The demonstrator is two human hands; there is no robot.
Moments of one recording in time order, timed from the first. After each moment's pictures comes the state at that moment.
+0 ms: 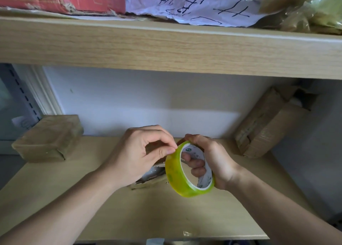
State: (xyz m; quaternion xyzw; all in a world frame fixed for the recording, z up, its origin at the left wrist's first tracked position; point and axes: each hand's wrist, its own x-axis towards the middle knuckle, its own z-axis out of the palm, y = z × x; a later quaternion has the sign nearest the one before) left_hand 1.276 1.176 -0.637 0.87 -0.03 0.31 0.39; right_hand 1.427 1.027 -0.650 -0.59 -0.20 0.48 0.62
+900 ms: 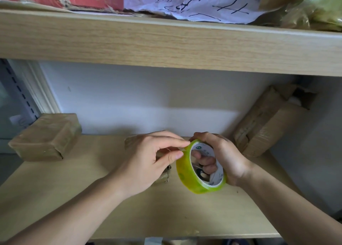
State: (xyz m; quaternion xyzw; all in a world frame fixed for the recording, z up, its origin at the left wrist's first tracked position) left_hand 1.282 1.154 -0.646 0.86 0.00 0.28 0.42; right_hand 1.443 1.011 -0.643 -0.62 -0.21 0.46 0.60
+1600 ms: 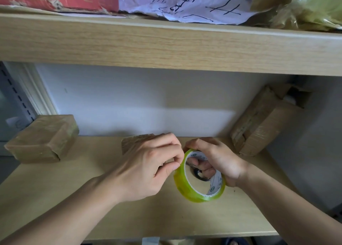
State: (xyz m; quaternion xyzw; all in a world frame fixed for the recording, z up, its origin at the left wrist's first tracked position) left_hand 1.274 1.150 -0.633 0.94 -0.09 0.26 0.20; right_hand 1.441 1.006 -0.642 -0.68 -0.28 0.44 0.52
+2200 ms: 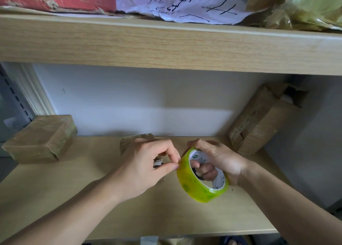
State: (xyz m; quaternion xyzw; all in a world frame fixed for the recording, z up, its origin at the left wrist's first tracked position) left_hand 1.278 1.151 -0.648 0.89 -0.03 0.28 0.35; right_hand 1.439 1.000 -0.634 -0.67 -0.22 0.50 0.50
